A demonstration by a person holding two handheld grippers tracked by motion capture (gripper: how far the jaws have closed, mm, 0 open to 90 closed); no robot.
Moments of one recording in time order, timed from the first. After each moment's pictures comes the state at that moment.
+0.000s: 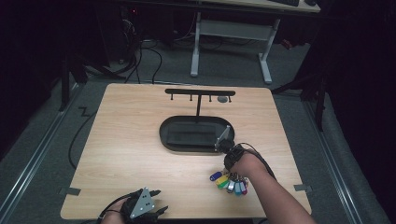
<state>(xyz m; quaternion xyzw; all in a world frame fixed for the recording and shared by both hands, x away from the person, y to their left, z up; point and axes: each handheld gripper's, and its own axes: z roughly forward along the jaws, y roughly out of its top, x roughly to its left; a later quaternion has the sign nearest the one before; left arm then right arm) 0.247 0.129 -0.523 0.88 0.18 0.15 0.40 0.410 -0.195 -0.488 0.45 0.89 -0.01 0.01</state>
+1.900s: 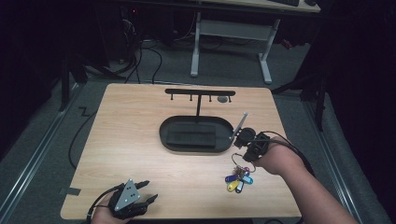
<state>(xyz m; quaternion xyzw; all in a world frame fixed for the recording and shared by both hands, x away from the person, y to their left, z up) 0.263 0.164 -0.518 0.85 0.24 0.18 0.44 0.362 -0.215 -0.353 0.34 0.94 0.00 0.08</state>
